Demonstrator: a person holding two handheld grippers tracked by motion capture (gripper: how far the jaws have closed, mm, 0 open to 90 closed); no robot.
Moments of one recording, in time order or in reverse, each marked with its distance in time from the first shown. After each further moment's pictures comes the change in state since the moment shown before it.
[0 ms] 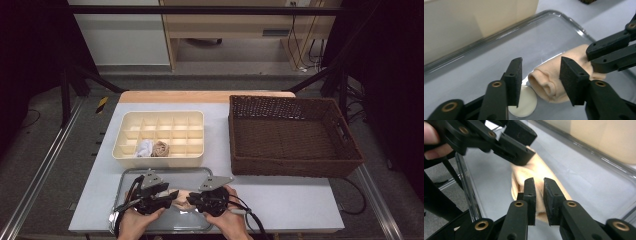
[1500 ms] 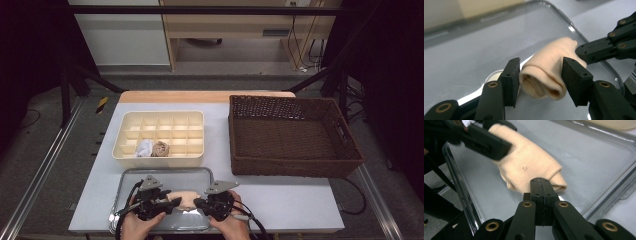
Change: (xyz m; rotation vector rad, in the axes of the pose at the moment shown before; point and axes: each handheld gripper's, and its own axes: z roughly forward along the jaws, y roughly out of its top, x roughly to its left) left arm -0.002 -0.014 0.008 0.052 -0.094 -0.084; right arm -0.003 -0.022 0.000 0.035 -0.045 0.108
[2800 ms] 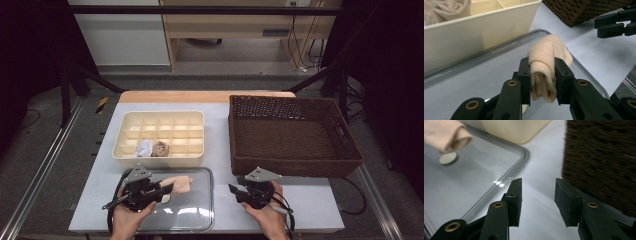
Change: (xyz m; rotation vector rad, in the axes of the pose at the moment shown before) left arm 0.007 0.027 -0.037 -0.111 0.015 0.022; right arm -0.060 -0.008 -0.080 -0.092 -0.273 0.066
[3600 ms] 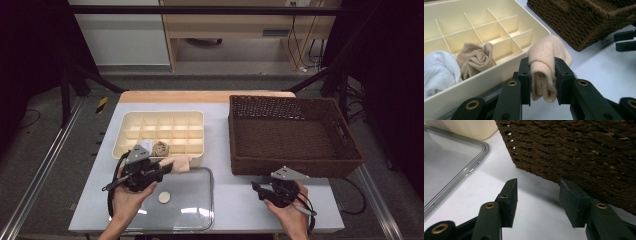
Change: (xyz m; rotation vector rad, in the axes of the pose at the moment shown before) left arm 0.003 0.052 -0.006 -0.066 0.075 0.051; right arm -0.046 -0.017 -0.031 -0.006 -0.116 0.073
